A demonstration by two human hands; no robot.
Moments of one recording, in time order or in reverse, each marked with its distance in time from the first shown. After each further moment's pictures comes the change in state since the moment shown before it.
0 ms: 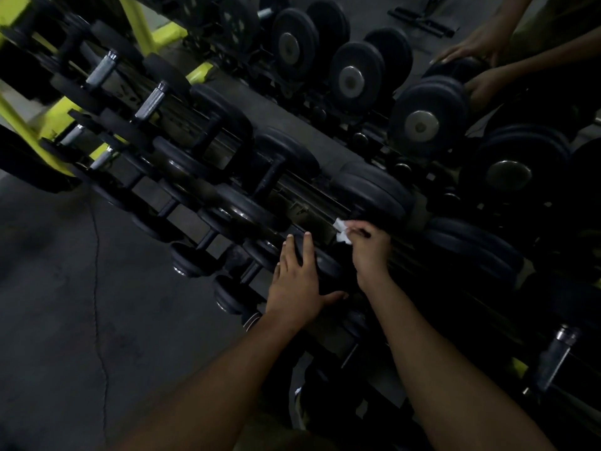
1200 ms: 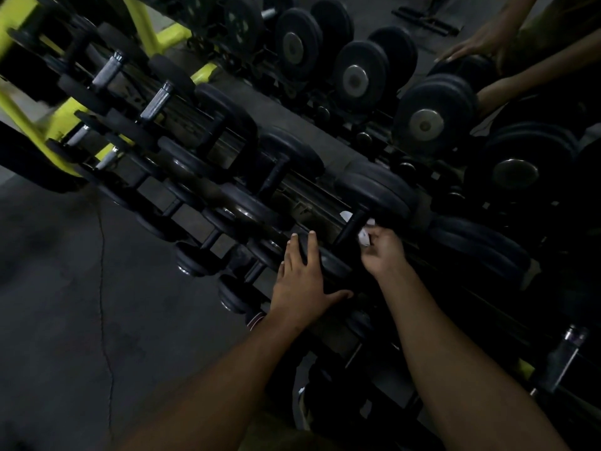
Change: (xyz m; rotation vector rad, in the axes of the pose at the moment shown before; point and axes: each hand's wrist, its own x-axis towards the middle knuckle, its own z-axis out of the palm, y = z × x) left_hand -0.001 0.001 -0.002 0.010 -0.005 -0.005; right_hand 0.027 -0.006 -0.018 0.434 -0.064 0.513
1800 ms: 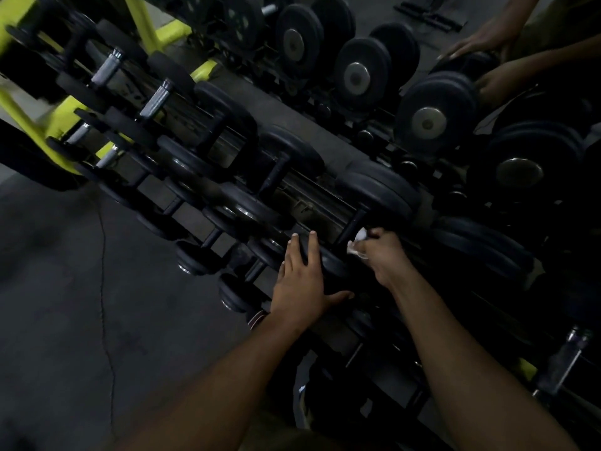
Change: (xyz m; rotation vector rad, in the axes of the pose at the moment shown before) left_hand 0.001 -0.002 0.003 0.006 0.013 0.006; right_hand -0.023 0.005 0.001 -0.616 0.010 -0.191
